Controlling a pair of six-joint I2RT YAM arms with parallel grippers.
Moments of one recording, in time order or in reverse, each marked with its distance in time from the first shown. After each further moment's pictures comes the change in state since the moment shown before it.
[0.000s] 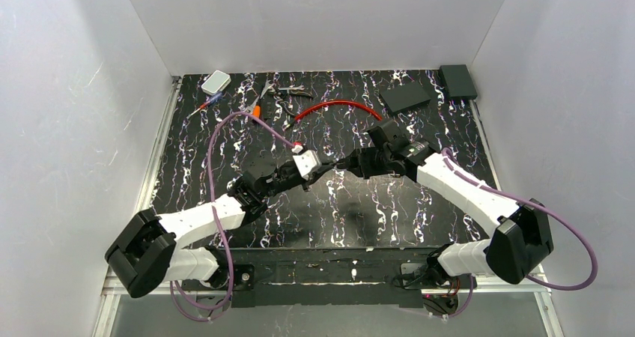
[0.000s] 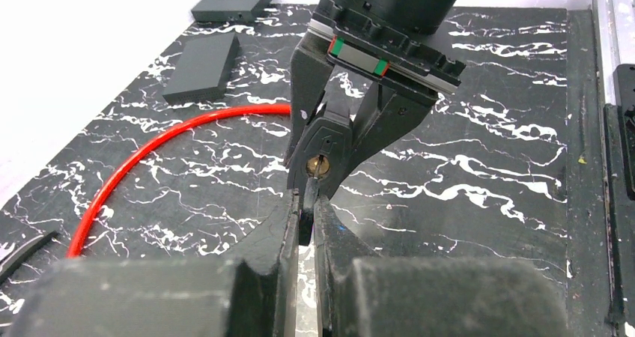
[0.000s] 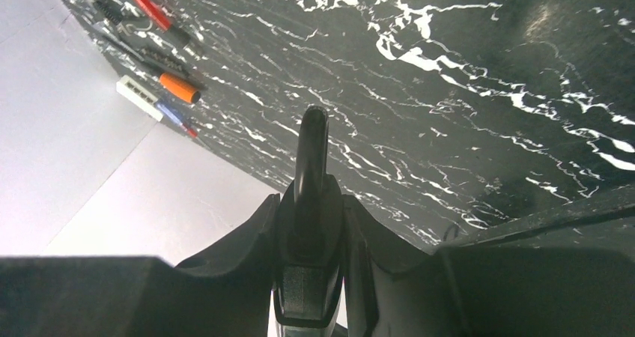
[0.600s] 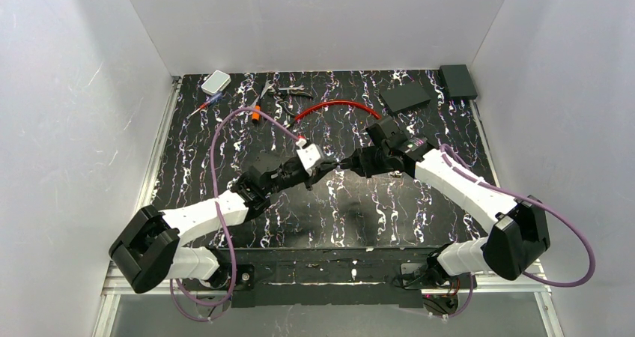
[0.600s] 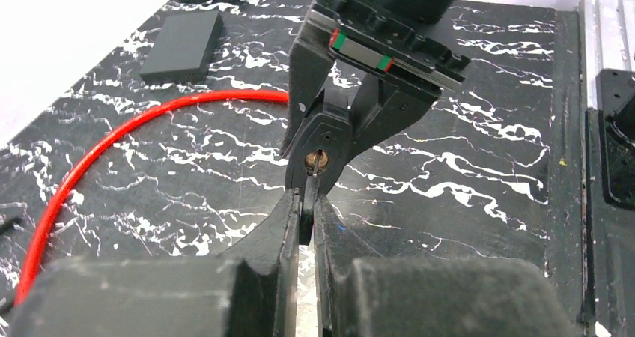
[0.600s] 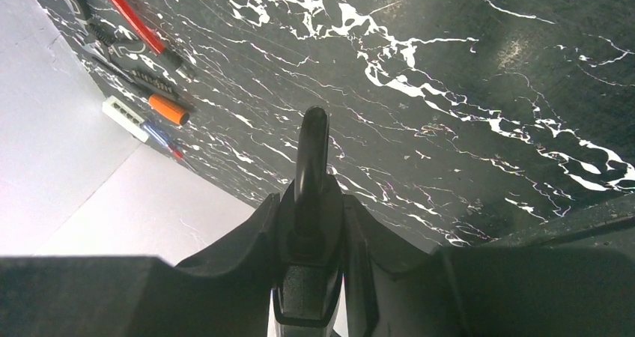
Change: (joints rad) left arm 0.002 0.044 0.049 -0.069 0.026 -0.027; right arm 0.000 0.032 0.051 -0.088 0.059 -0.050
